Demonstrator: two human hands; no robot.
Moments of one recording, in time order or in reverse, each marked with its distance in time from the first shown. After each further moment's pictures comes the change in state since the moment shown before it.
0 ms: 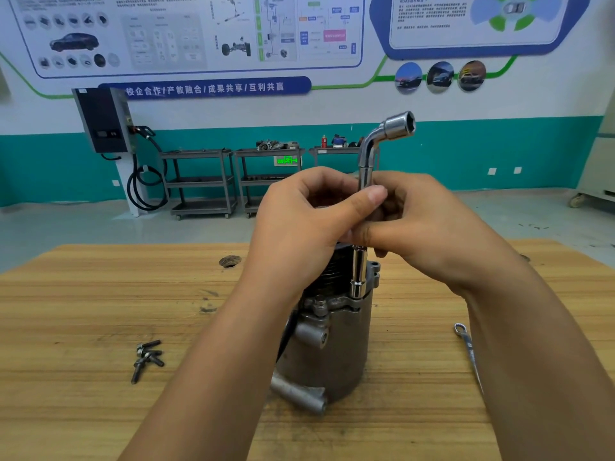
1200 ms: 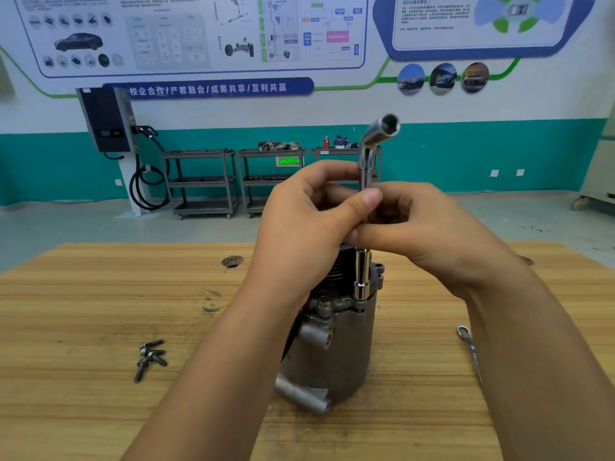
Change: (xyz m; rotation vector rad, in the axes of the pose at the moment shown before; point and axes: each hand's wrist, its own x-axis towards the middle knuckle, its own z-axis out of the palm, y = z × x) left_hand 0.002 -0.004 0.001 -0.104 -0.016 0.033; right_hand 0.000 0.004 0.001 0.175 -0.078 0.065
